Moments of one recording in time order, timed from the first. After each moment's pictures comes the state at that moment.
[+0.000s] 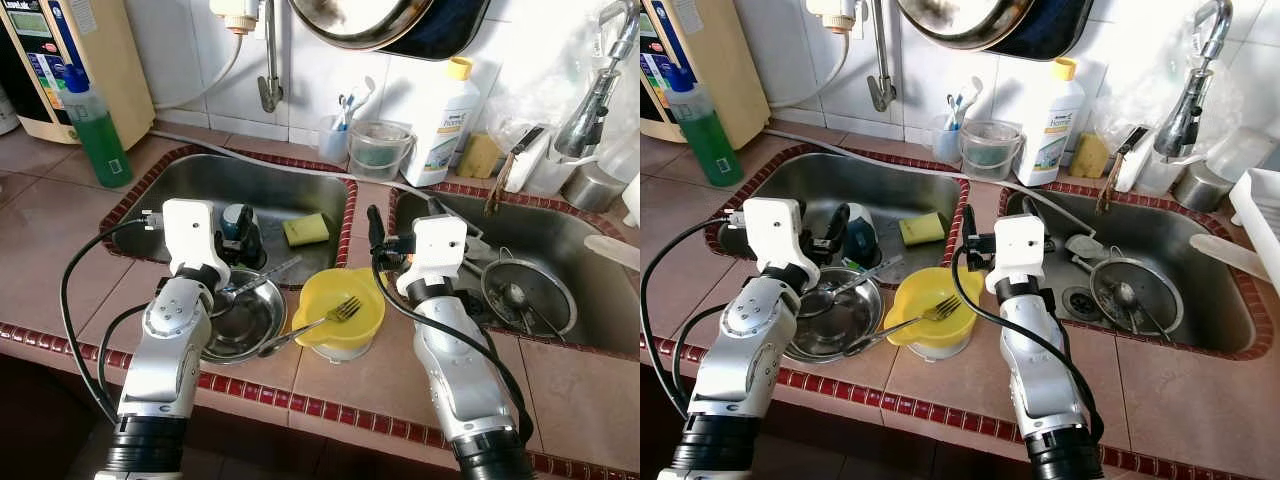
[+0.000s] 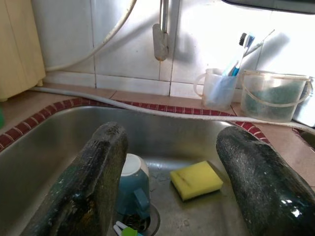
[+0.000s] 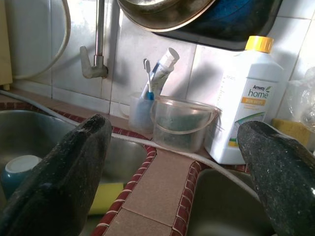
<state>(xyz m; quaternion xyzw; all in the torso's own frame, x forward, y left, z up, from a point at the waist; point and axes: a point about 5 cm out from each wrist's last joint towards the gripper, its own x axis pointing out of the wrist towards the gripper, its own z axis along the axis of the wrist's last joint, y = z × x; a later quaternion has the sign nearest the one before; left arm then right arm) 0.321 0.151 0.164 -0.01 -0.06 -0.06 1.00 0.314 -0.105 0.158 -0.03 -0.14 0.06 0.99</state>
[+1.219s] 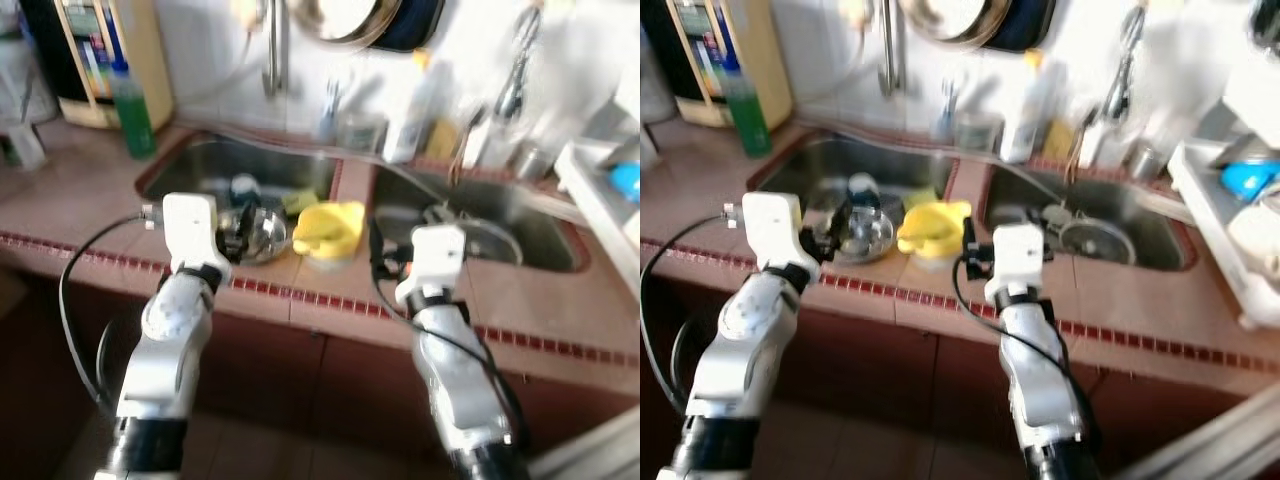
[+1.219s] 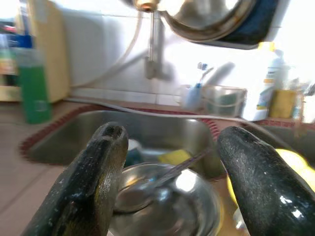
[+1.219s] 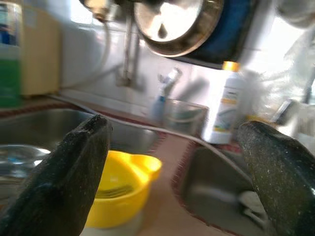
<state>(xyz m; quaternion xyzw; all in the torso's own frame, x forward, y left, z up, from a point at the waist) 0.319 0.149 0.172 -0.01 -0.07 -0.06 1.00 0.311 -0.101 0.154 -0.04 -0.14 0.07 0.99</state>
